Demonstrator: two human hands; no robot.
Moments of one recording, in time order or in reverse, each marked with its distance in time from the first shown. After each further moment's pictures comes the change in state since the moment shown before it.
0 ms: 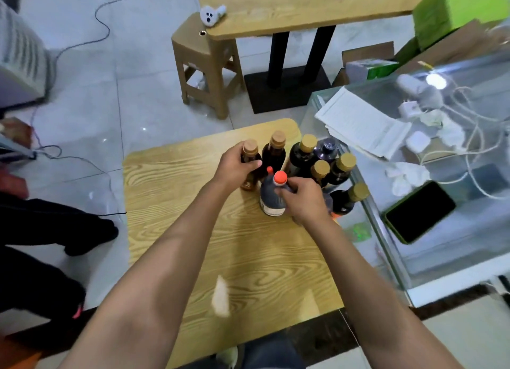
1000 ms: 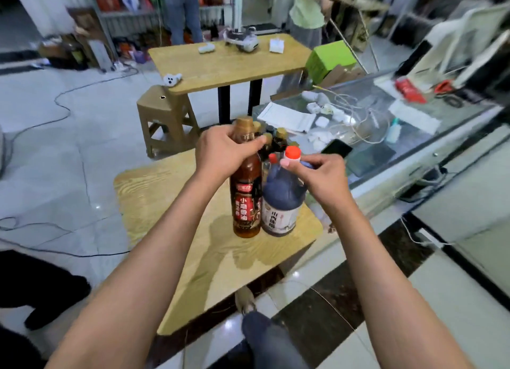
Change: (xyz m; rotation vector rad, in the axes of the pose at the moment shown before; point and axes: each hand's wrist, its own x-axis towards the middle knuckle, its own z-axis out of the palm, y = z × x) left_hand -0.272 0.101 -0.039 0.157 0.178 0.437; right_hand -0.292 -0.044 -0.075 0.495 0.428 -0.287
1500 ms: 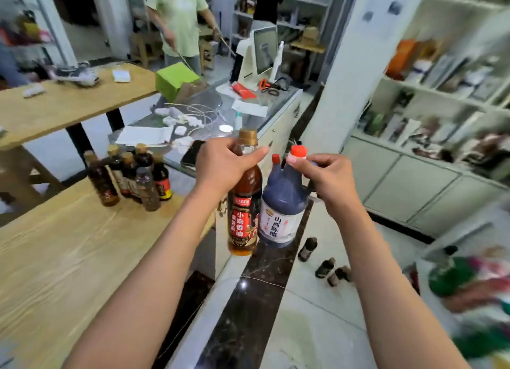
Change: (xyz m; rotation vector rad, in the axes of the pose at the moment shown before) left_hand -0.176 0.162 0.102 -0.274 -0.382 0.320; right_hand -0.214 -0.071 -0.197 0.004 0.533 0.041
